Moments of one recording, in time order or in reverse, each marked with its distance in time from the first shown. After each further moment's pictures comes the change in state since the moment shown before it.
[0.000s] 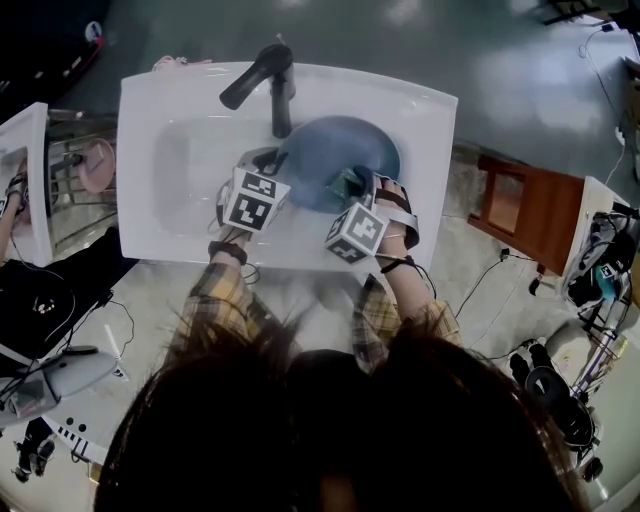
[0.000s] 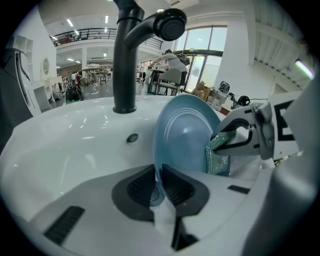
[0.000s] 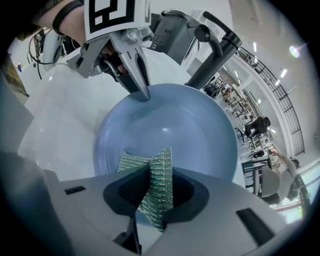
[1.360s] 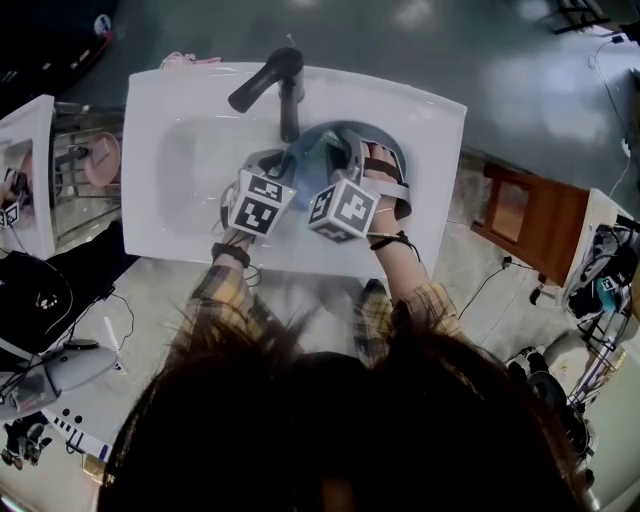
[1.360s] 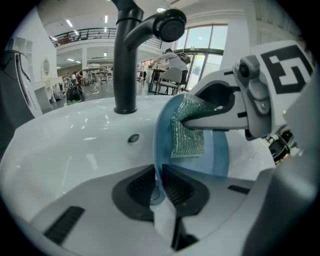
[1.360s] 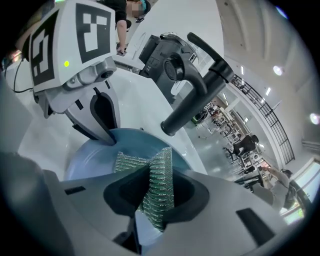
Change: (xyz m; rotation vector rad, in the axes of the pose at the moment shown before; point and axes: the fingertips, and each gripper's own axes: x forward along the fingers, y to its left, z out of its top) left arm -0.002 0.002 -0.001 0.002 0.008 0.013; right arm -0.006 -0.065 0.094 -0.032 -0.222 -0.150
